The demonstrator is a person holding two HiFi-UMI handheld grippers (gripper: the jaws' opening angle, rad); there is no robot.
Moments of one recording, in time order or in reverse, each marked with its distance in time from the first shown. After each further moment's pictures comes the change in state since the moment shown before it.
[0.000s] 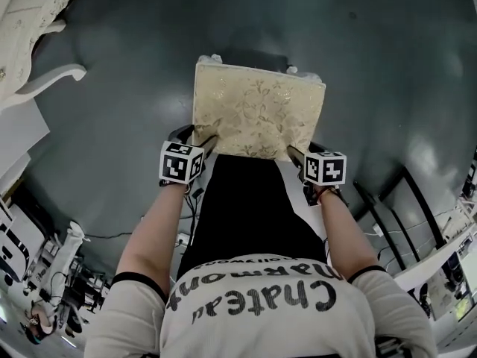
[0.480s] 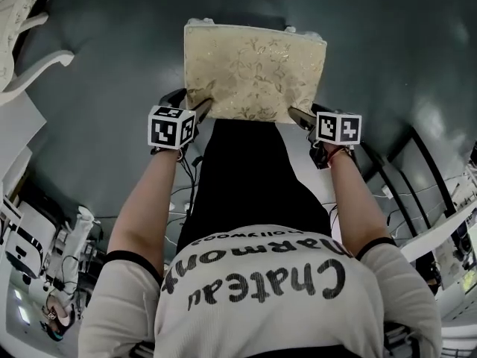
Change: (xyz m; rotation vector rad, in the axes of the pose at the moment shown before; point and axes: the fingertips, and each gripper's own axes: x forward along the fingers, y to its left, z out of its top) left arm 0.007 -0.011 -0.005 0.041 0.026 -0.029; right arm 0.000 -0.013 -0.022 0.154 -0.023 0.142
